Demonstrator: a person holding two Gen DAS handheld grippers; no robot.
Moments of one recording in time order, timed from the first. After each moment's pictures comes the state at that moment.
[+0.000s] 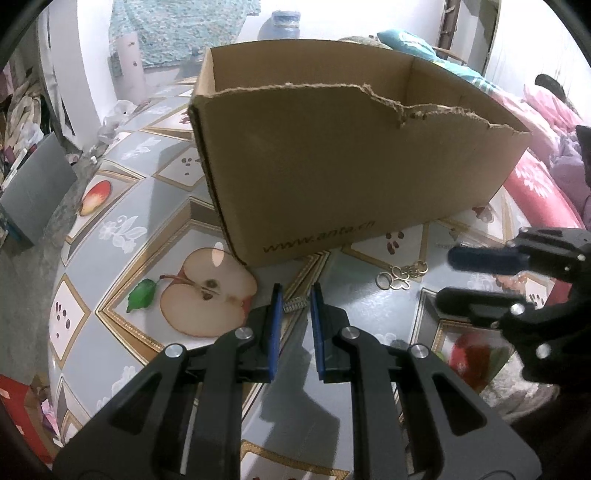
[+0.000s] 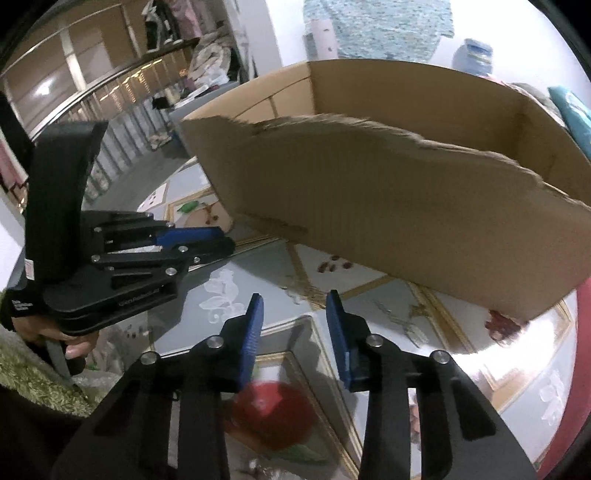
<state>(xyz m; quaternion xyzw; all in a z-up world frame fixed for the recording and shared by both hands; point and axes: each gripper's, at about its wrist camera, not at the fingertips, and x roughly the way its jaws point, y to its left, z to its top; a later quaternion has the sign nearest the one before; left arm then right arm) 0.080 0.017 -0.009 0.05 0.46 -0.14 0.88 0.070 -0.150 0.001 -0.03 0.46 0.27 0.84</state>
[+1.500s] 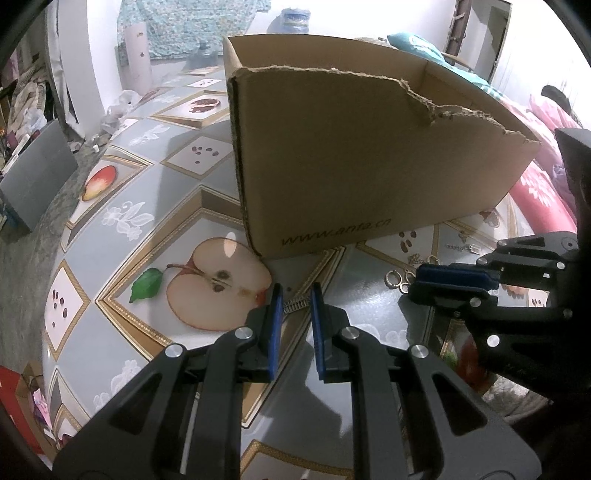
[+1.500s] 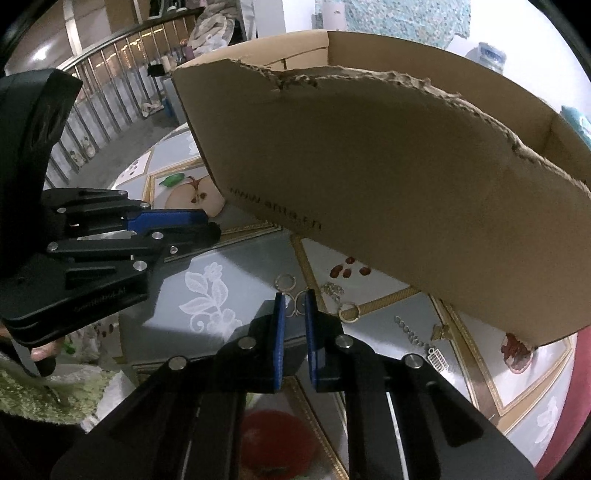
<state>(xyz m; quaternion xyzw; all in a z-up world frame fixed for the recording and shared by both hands) 0.086 0.029 -0.016 0.03 0.46 -0.14 0.87 0.086 -0.122 -0.017 -0.08 0.49 0.26 0.83</state>
